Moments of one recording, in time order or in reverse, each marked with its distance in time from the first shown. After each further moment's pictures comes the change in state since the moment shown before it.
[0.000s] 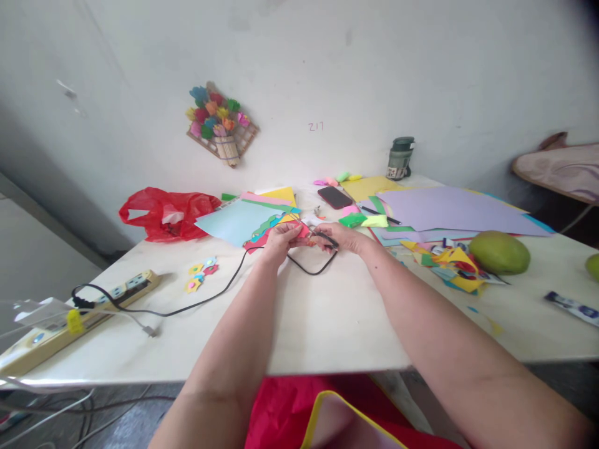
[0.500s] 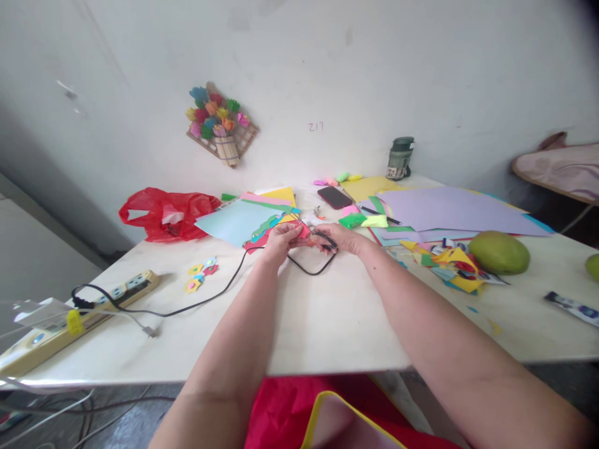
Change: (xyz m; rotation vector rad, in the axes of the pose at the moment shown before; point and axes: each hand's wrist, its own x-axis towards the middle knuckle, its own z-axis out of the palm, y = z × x) left_hand -0.001 0.000 0.002 -0.010 -0.002 -0.002; right_hand -0.009 -0.015 0.007 -0.059 0.019 0.025
